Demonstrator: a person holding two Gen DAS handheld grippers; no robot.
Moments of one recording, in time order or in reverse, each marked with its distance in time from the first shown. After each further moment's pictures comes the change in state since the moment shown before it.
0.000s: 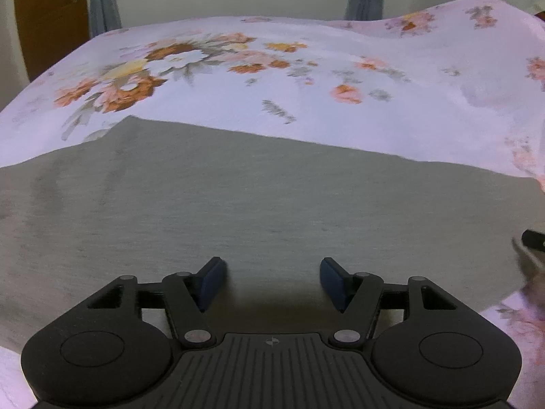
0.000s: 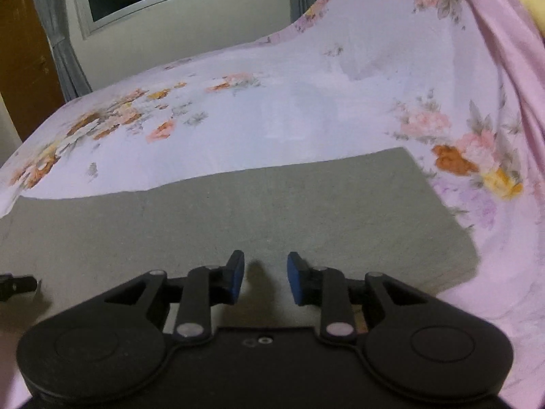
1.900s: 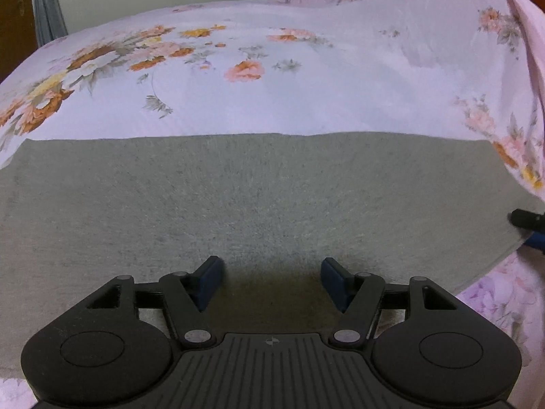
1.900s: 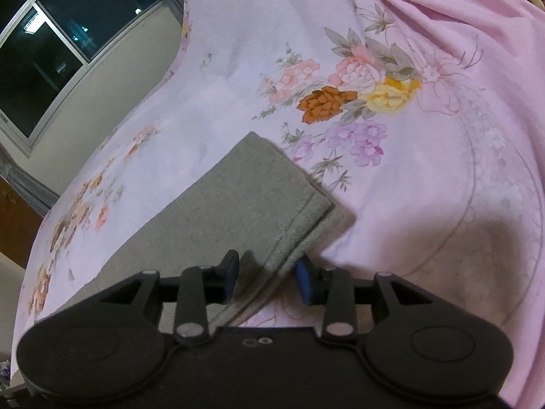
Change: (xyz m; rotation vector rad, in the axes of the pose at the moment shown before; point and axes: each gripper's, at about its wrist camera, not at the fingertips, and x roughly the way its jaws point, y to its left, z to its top) left arm 0.023 -0.105 0.007 0.120 0.063 -0.074; right arm 0.001 -0.120 -0.008 0.489 -0.010 0.038
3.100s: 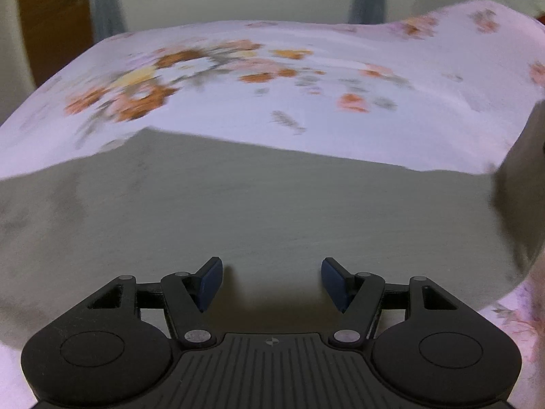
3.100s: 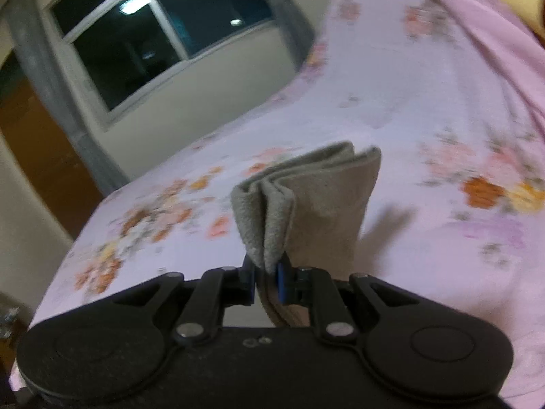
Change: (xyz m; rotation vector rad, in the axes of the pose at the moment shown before) left arm -0.049 0.127 -0.016 -0.130 -0.062 0.107; right arm -0.034 0.164 -0.006 -0.295 -0.094 0.257
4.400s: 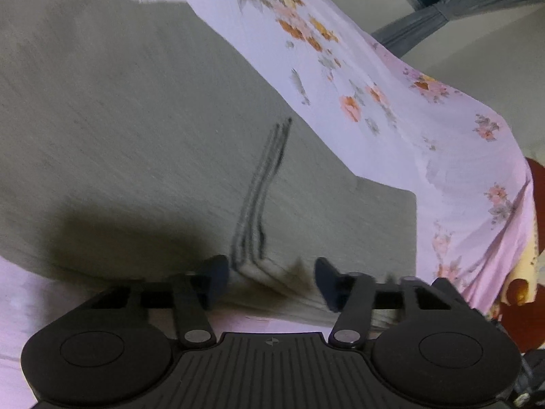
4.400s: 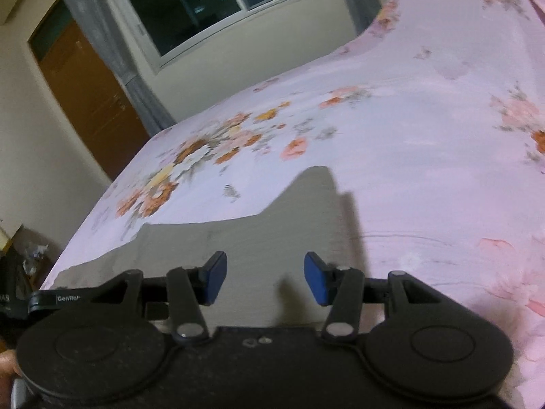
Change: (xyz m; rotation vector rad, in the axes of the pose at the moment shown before) left arm 0.042 0.049 -0.025 -0.536 0.198 -0.429; right arm 0.013 0.026 -0.061 -0.067 0.149 0.084
